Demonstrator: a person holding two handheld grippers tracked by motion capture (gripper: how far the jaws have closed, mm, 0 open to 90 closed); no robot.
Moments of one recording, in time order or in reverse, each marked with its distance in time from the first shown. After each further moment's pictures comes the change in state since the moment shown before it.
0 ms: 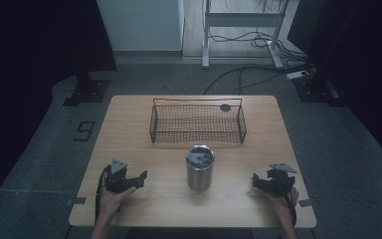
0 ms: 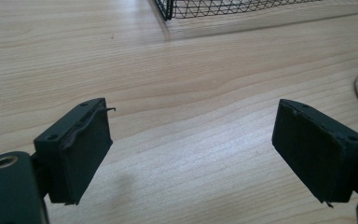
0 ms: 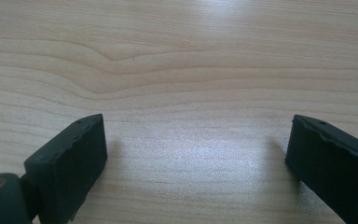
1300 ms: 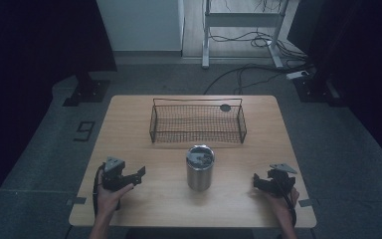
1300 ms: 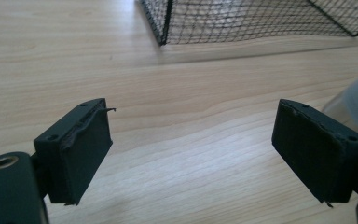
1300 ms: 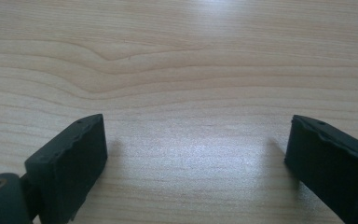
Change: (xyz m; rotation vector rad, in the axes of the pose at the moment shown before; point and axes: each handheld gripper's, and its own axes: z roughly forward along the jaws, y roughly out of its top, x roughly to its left) left arm 0.000 0.012 -0.015 -0.055 -0.036 -0.061; right arm 0.000 -0.001 -0.001 -0.002 -0.014 0.009
